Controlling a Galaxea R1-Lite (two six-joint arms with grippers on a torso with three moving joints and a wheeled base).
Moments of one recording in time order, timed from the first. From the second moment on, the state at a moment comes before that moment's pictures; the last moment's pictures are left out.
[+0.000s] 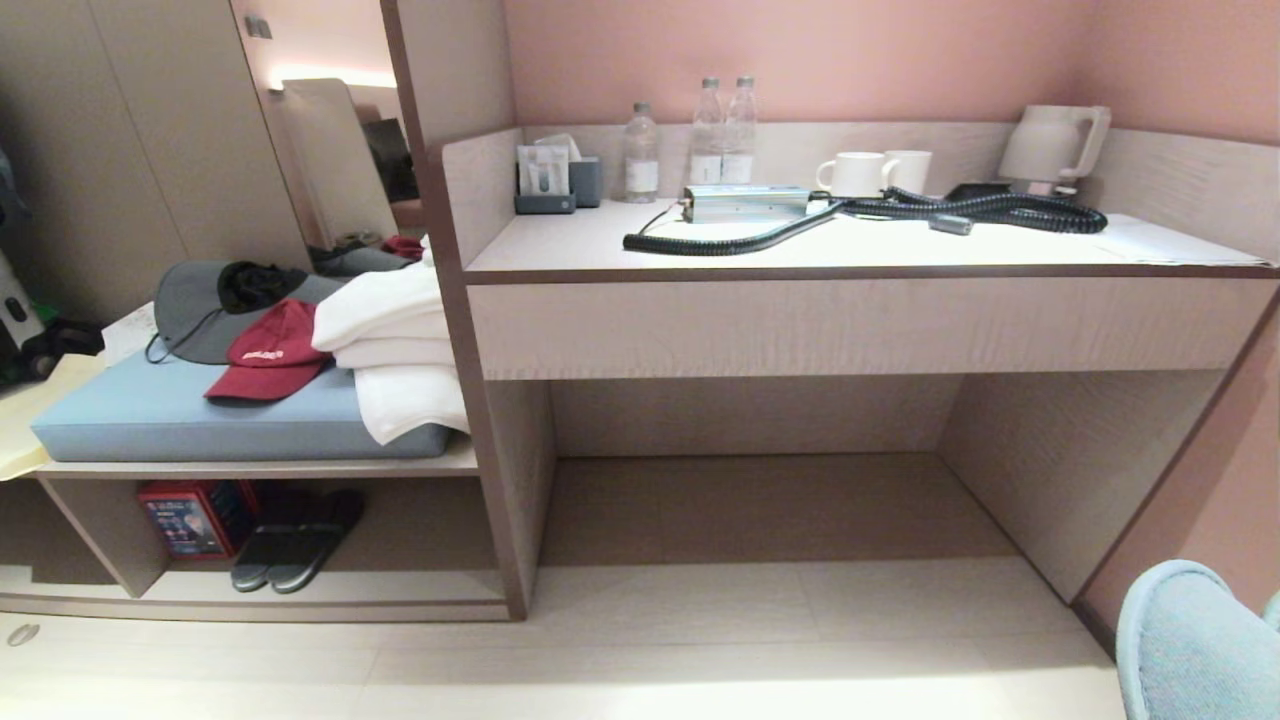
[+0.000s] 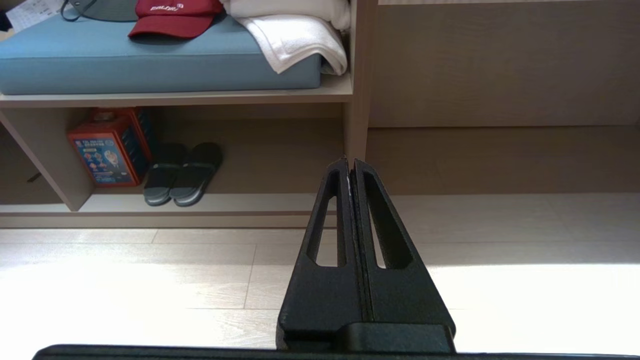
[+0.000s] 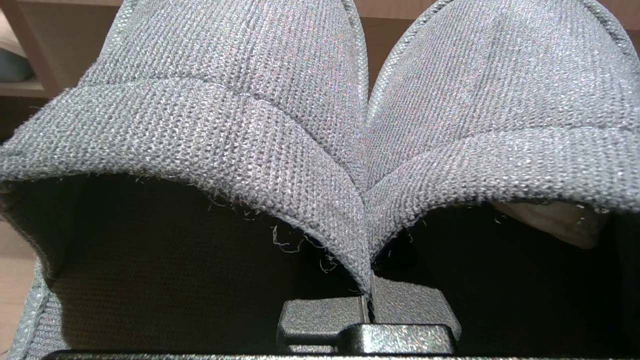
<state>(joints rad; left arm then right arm) 0.00 0.00 0.00 0.00 0.00 -0.01 0.02 0.00 0.00 -0.01 0.00 0.00</state>
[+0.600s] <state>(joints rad) 0.00 0.00 0.00 0.00 0.00 -0.01 0.01 0.00 0.00 -0.01 0.00 0.00</state>
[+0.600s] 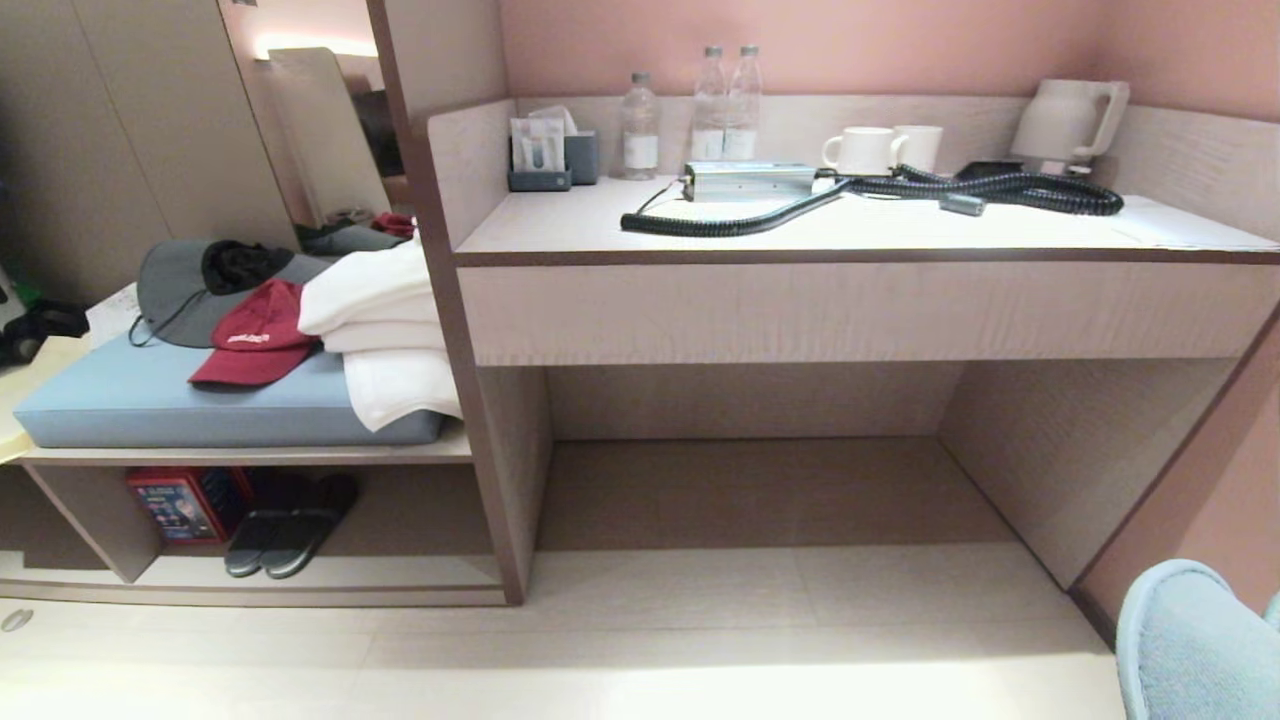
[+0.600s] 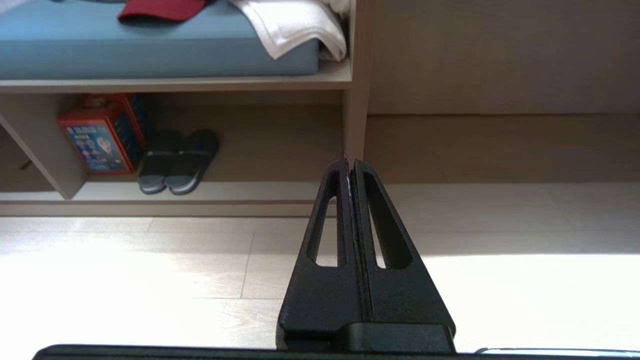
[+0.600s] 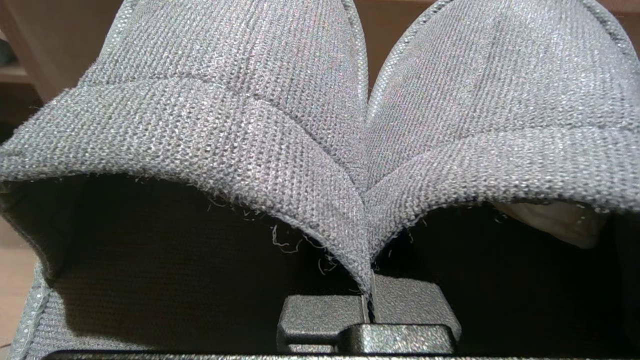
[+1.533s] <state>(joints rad) 0.00 0.00 0.00 0.00 0.00 -0.01 0.01 0.00 0.00 -0.01 0.00 0.00</state>
